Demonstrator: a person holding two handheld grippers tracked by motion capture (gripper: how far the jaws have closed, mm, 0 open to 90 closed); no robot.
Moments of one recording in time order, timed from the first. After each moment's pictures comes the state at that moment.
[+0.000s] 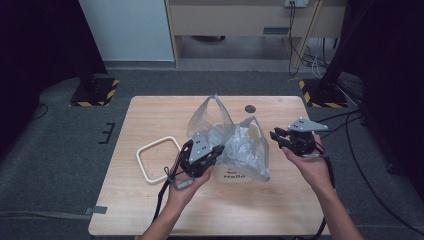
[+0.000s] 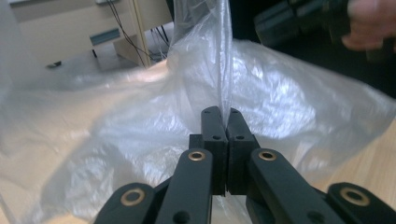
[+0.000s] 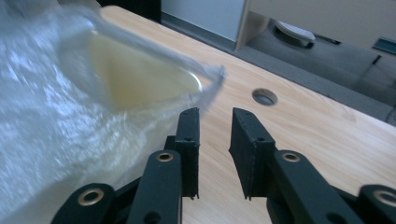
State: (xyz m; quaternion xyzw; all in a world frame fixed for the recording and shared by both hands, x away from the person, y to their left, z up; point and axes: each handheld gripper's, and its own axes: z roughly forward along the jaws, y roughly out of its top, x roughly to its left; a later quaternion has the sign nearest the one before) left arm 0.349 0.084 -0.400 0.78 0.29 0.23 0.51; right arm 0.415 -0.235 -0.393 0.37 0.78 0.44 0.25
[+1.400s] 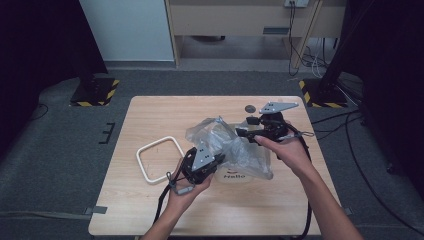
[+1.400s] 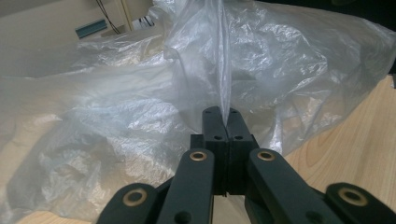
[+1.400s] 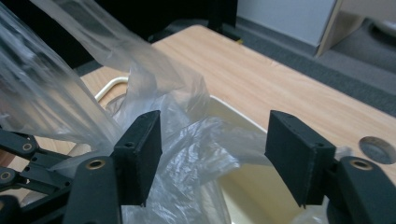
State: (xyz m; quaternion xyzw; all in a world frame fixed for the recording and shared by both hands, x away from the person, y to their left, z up) left arm 0.346 0.081 -0.417 0.80 0.27 0.22 0.49; right arm 0.443 -0.162 -0.359 0.31 0.81 0.48 0.12
